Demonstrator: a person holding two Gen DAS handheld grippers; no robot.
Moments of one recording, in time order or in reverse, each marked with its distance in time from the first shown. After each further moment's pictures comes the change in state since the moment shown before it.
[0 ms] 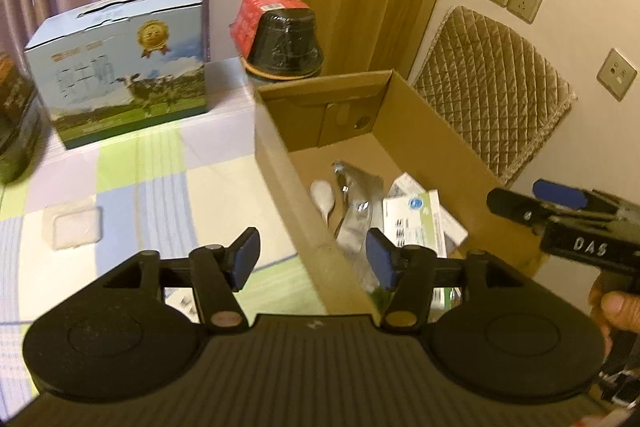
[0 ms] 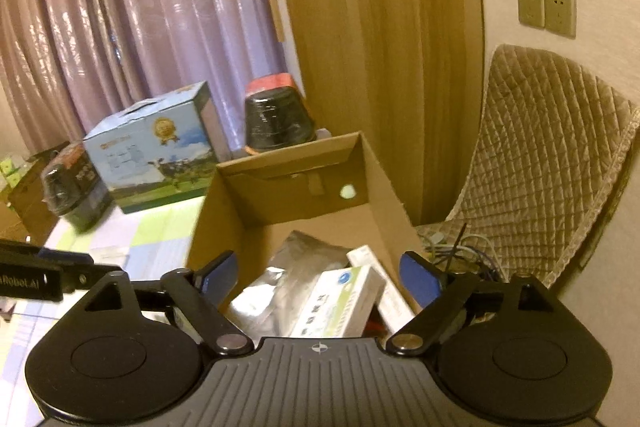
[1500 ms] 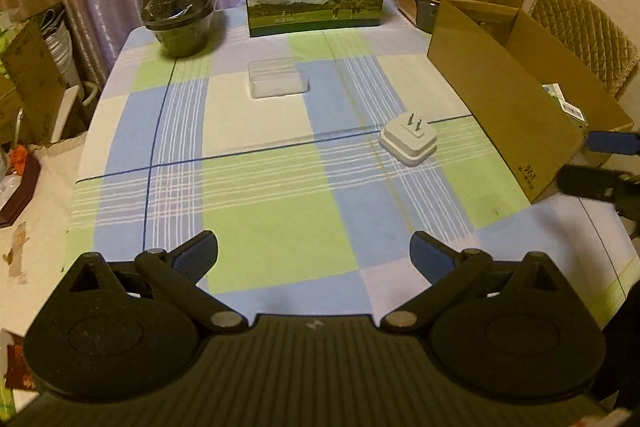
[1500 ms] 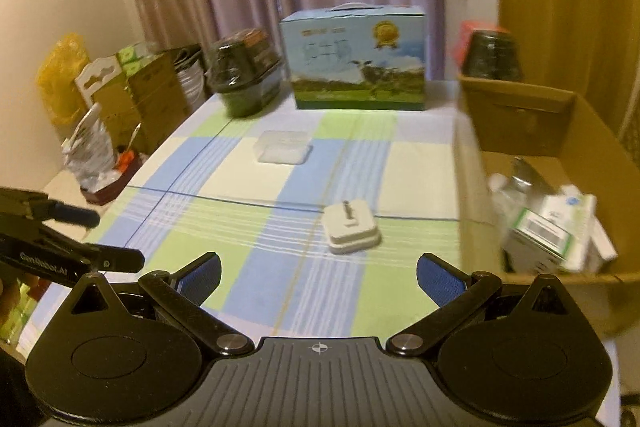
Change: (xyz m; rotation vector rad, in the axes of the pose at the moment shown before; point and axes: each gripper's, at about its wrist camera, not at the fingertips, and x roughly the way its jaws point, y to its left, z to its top) left arm -0.115 0.163 -0.177 -0.078 0.052 0.214; right arm -0.005 0.195 -0.108 -0.276 0.146 0.281
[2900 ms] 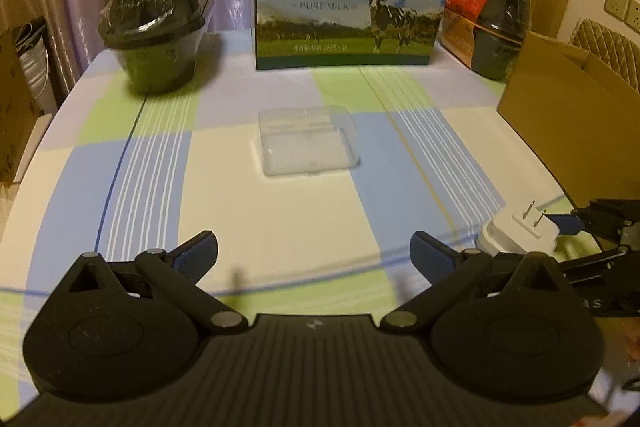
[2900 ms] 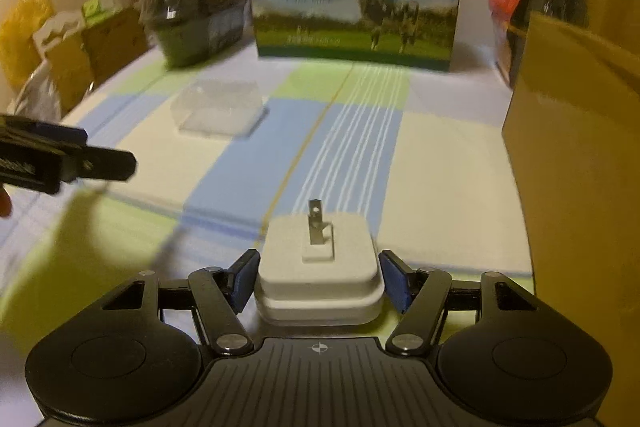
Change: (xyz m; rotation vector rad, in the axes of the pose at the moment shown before) left arm 0.170 0.058 0.077 -0.022 -0.143 -0.026; right arm 0.204 -0.044 0.017 -0.056 0.062 -0.074
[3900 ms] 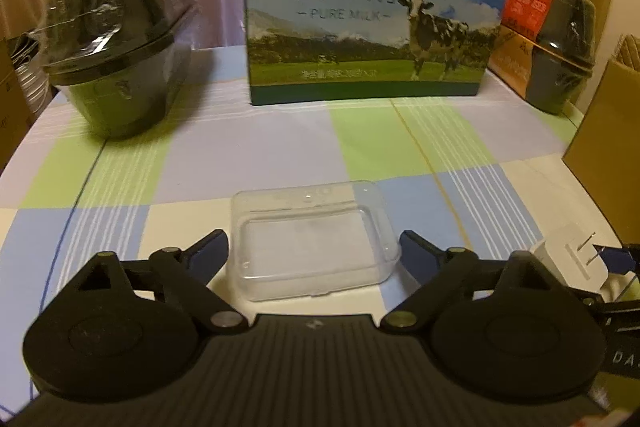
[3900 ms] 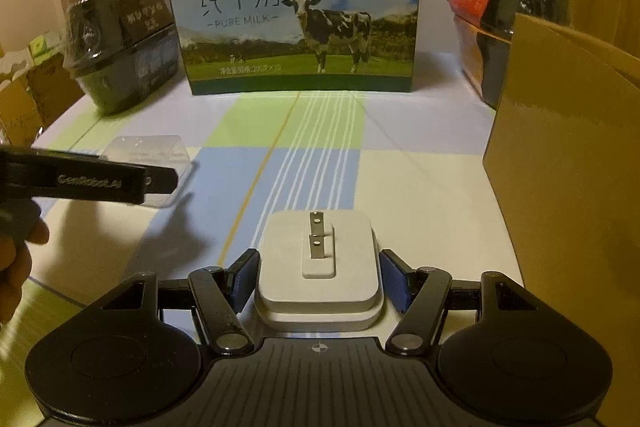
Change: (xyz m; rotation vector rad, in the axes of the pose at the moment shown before) left arm 0.107 -0.004 0.054 -0.010 -0.020 0.052; right arm 0.053 -0.024 0.032 0.098 -0.034 -0.105
